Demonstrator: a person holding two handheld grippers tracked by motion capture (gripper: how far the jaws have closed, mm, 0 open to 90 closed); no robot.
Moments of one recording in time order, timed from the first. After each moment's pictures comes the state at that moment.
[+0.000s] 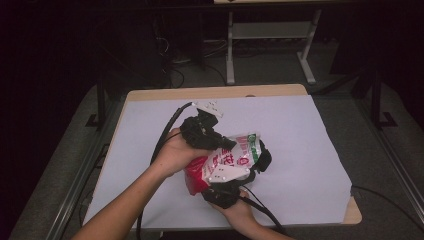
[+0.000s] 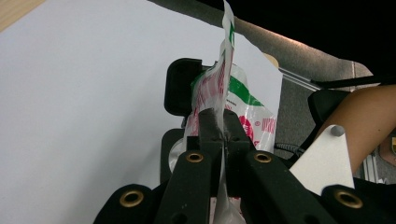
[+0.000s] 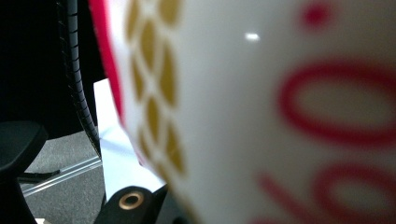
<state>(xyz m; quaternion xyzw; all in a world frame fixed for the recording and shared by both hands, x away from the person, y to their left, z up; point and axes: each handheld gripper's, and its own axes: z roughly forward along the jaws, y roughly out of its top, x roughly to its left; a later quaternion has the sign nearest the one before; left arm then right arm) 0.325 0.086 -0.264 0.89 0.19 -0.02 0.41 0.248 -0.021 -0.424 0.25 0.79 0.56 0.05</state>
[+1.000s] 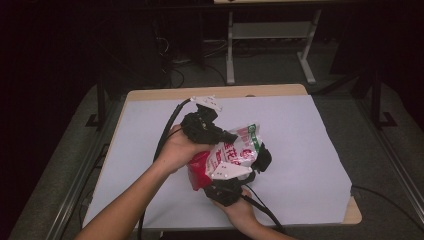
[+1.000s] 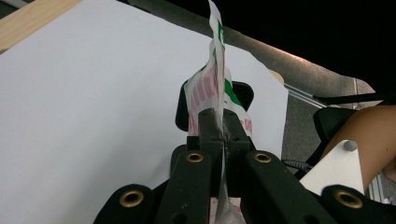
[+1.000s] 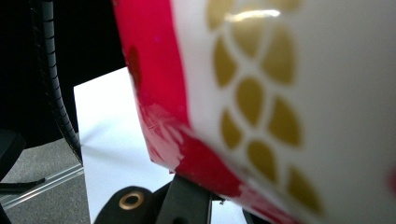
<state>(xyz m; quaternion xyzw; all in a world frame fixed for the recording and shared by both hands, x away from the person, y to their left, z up) 0.335 0.085 -0.264 0.88 0.20 -0.02 0.43 0.252 -0.026 -0.424 0.27 0.78 0.55 0.07</state>
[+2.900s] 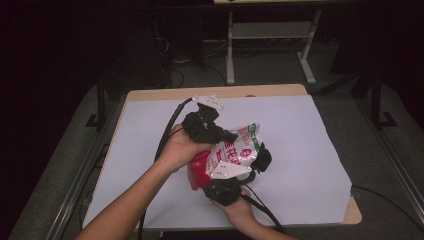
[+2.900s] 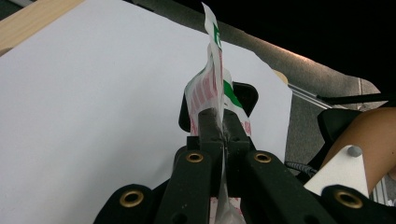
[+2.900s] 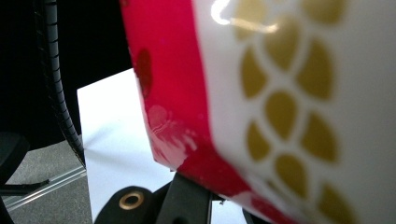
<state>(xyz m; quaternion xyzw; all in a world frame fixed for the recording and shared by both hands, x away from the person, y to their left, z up) 0.337 0.083 -0.264 0.88 0.20 -0.01 0.43 0.253 -0.024 -0.424 0.27 0.78 0.56 0.06</state>
